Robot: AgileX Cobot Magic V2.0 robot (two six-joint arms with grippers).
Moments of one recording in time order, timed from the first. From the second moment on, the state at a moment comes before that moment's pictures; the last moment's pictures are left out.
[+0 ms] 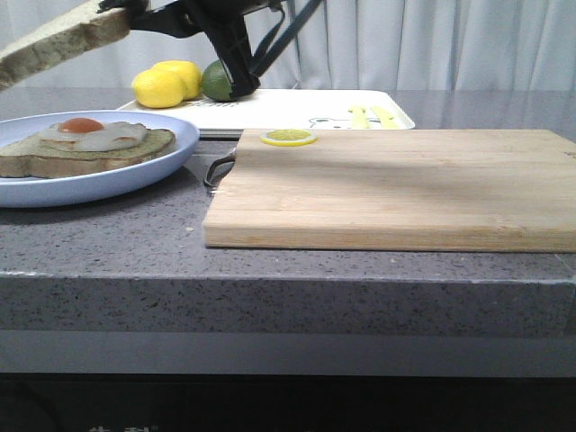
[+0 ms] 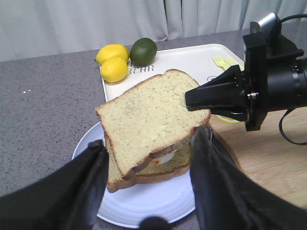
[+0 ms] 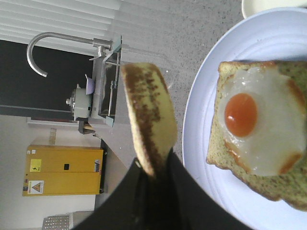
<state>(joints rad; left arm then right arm) -0.36 0.61 -0.82 0.03 0.59 -0.02 0.60 1.85 -1.39 1.79 0.47 -0.60</state>
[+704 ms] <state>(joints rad) -0.36 0.61 -0.82 0.03 0.59 -0.02 0.61 1.96 -1.45 1.80 0.41 -0.54</state>
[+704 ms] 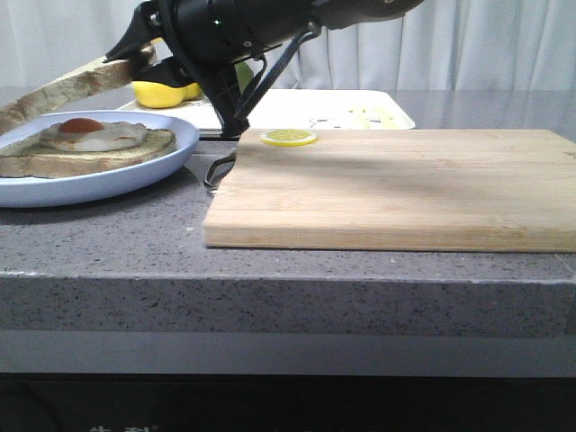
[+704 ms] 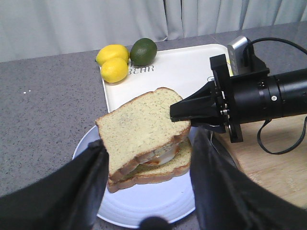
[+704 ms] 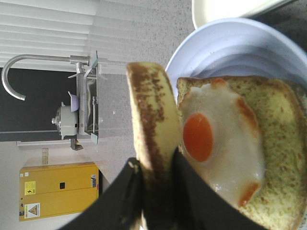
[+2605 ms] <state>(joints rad) -0.36 0.61 -0.82 0.04 0.59 -0.02 0.41 0.74 -1.00 0.20 0.93 -0.08</state>
